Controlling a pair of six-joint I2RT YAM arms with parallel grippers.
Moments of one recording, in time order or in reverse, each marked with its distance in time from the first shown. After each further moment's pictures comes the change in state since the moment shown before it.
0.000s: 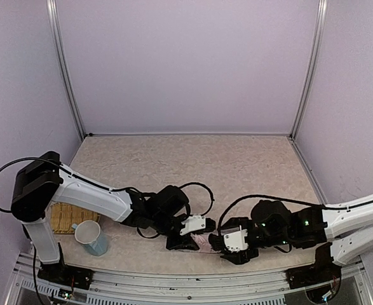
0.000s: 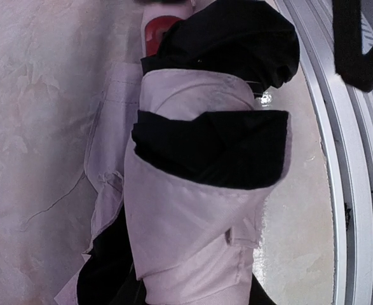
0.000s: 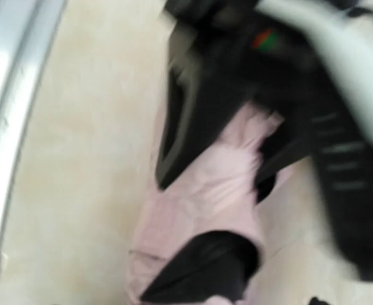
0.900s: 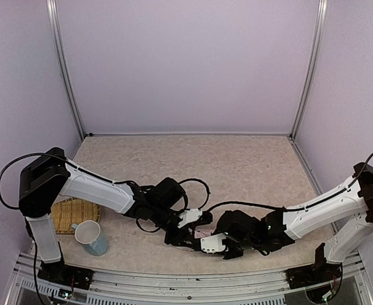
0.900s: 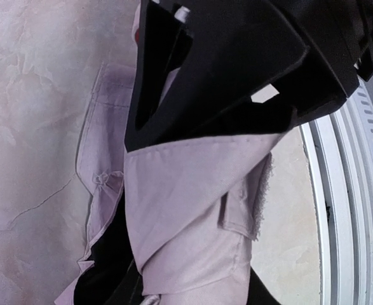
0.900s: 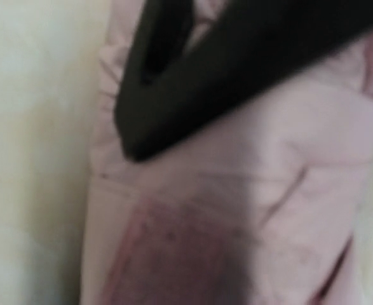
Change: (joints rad) left arm 0.094 0.051 0.048 -0.056 0.217 -0.003; right arm 0.018 0.425 0.144 0.014 0.257 -0.013
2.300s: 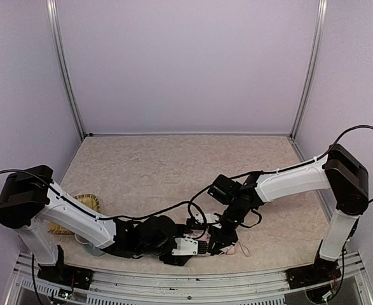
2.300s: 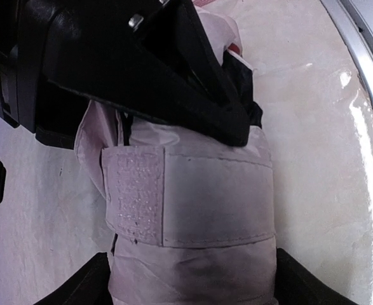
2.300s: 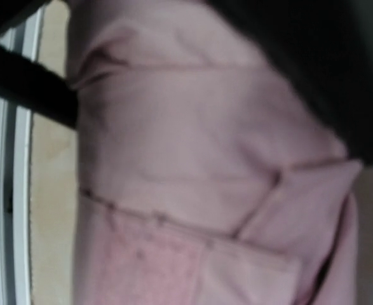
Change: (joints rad) left arm -0.289 -0.163 -0.351 0.478 -0.745 0.246; right arm -0.312 0.279 0.379 -0.492 -0.815 0.087
